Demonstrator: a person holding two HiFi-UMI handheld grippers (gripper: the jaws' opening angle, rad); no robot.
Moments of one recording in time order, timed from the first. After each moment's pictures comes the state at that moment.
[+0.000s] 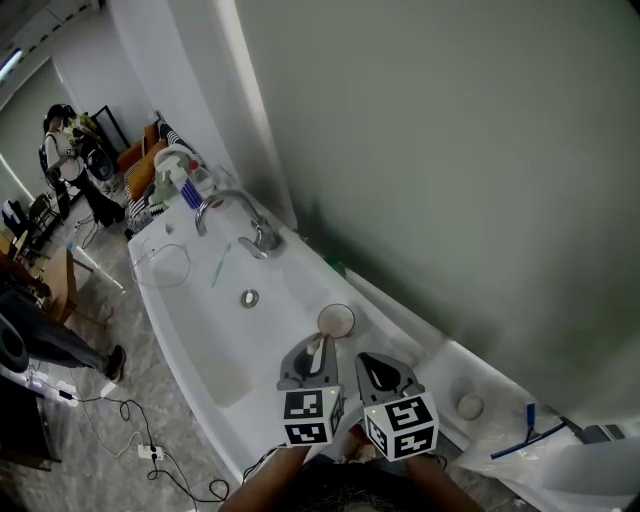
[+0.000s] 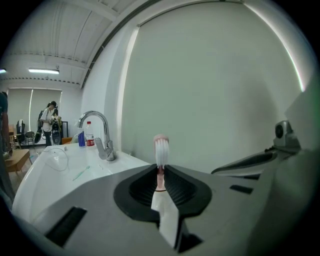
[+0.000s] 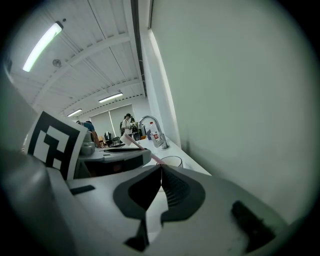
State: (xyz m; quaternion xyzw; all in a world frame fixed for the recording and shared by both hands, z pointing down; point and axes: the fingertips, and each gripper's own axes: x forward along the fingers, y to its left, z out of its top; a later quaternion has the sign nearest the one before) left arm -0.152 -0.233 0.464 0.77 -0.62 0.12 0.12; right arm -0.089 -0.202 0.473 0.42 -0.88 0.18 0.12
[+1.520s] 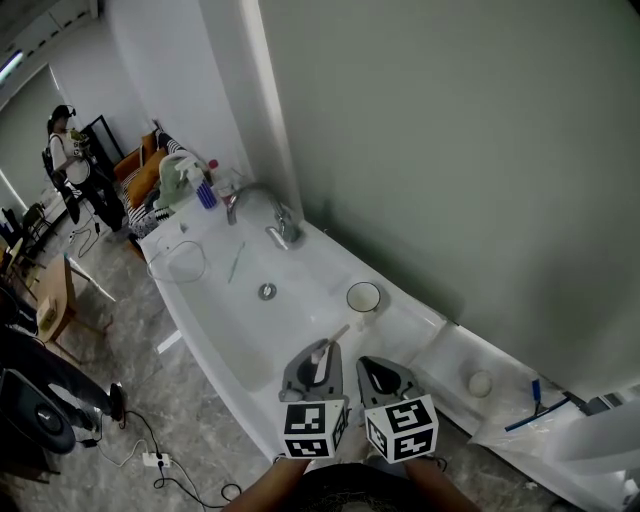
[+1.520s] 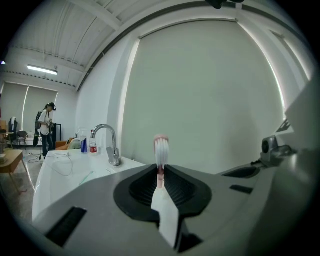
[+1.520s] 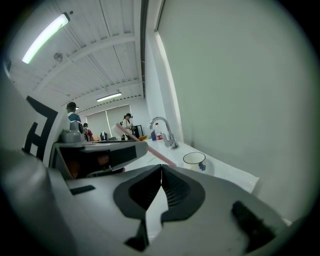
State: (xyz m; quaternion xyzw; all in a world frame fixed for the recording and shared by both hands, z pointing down) left arm -0.200 -0.141 0.415 0.80 -0.59 0.09 0.10; right arm -0.148 -0.120 0.447 0.45 -0.87 0.16 0.12
